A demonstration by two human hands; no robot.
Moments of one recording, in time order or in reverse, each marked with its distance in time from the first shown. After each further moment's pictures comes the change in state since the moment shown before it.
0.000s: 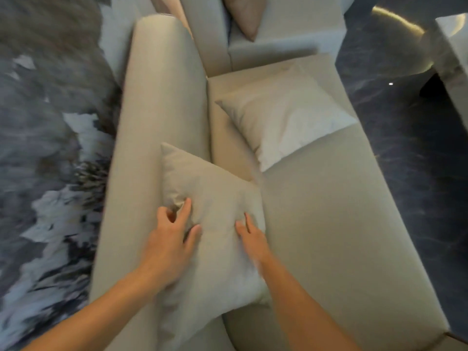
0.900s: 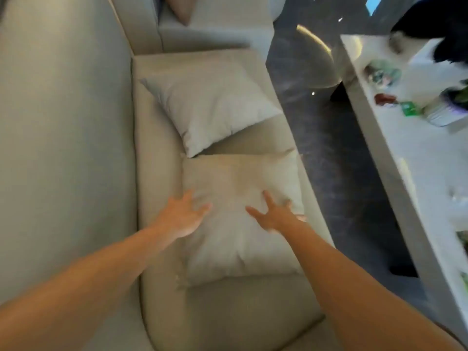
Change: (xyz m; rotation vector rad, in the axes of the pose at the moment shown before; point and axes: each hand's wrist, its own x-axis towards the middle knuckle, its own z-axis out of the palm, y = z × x) left_hand 0.070 0.107 0.158 -0.159 -0.440 0.060; right_hand -0.015 0.062 -0.202 -0.787 0.205 0.324
